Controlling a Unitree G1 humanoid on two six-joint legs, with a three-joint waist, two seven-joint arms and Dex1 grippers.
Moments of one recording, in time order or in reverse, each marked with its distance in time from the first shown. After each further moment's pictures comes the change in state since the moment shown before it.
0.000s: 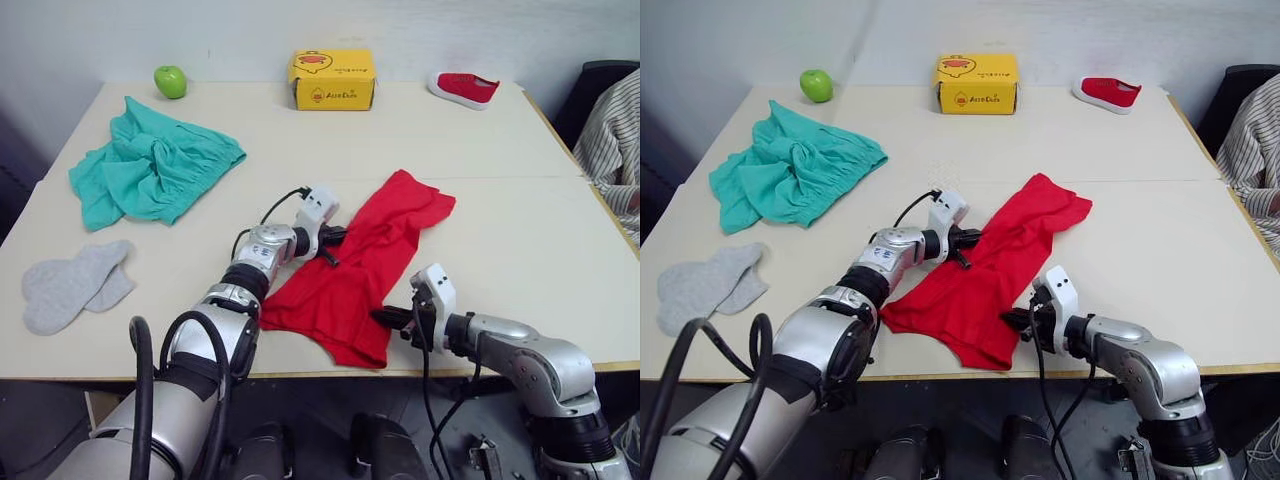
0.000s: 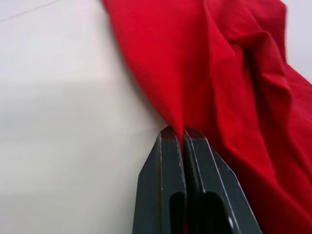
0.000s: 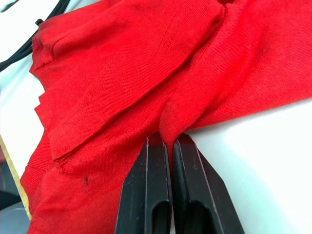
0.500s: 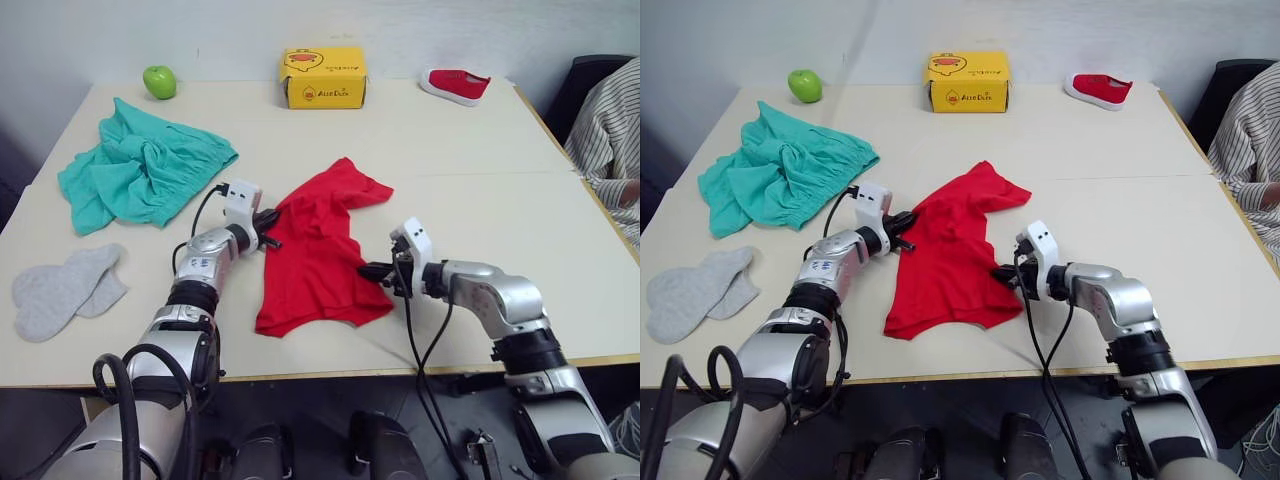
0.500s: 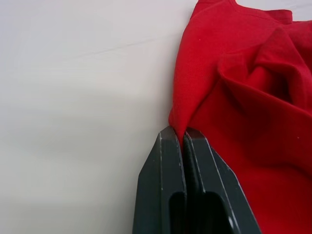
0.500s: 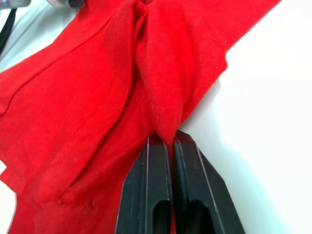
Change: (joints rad) left arm 0.171 0.178 0.124 -0.195 -0.046 -0.022 0.135; right arm -0.392 0.071 0.132 0.499 -0.156 -0.210 0.132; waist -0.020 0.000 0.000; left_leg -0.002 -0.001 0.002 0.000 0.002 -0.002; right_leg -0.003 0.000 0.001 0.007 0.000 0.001
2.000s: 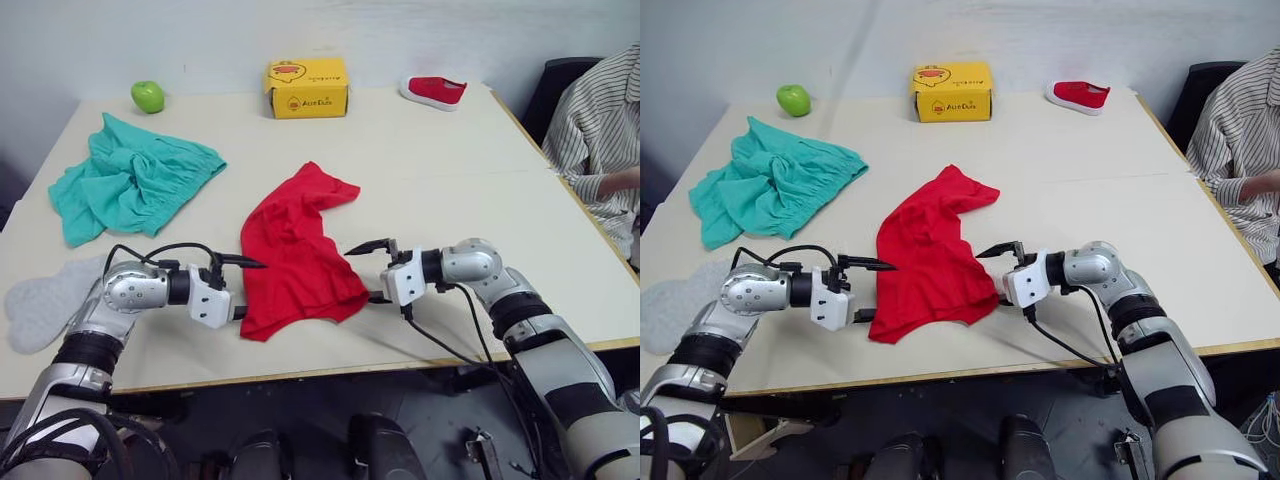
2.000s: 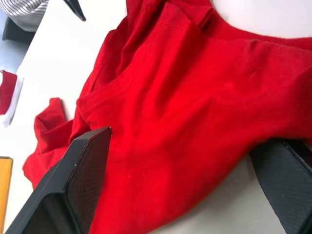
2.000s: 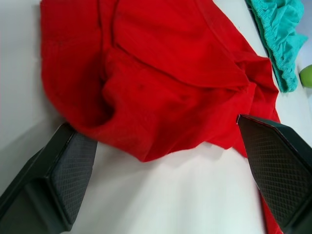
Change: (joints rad) left arm 0.348 0.457 -0.355 -0.342 0.217 -1.078 -0.458; right arm -0.279 -0.043 0.220 0.833 -0.700 -1.875 0.182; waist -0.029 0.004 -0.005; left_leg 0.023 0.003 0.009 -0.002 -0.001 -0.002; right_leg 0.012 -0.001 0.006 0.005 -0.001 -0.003
